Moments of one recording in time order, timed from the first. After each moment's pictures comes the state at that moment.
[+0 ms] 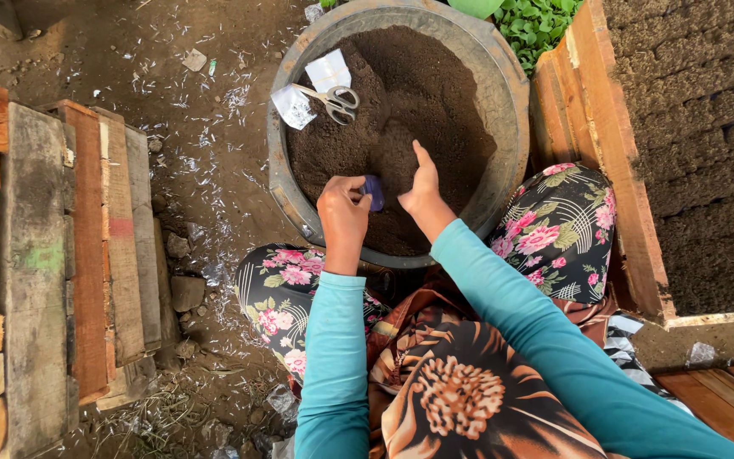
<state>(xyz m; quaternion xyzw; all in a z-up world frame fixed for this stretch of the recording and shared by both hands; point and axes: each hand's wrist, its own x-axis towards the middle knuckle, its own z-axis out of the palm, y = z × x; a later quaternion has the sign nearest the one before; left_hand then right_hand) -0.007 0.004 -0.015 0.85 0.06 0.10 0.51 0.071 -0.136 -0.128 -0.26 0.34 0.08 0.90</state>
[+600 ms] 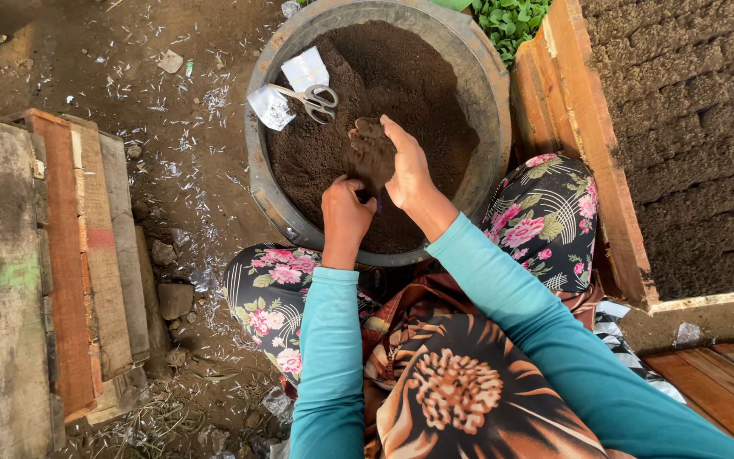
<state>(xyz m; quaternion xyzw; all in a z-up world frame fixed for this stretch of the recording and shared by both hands) 0.002 -0.018 -0.016 0.88 0.06 -0.04 0.47 0.056 -0.127 0.016 -0.40 0.18 0.11 0.89</state>
